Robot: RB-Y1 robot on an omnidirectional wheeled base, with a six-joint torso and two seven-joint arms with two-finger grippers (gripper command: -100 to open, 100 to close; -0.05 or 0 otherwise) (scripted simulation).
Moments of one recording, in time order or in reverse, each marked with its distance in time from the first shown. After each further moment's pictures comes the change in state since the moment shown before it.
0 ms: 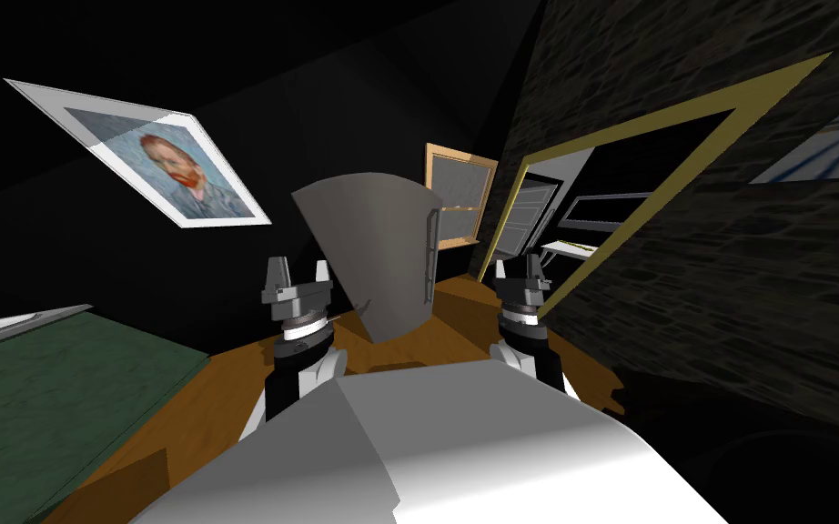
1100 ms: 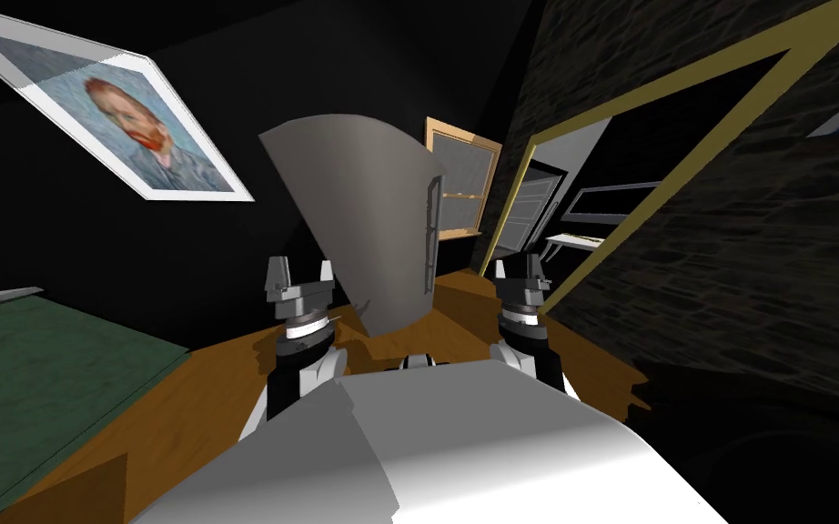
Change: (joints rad) left arm -0.011 0.022 0.001 0.013 0.000 0.003 0.000; right arm 0.000 0.000 0.000 0.000 0.000 0.000 0.000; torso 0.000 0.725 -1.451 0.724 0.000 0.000
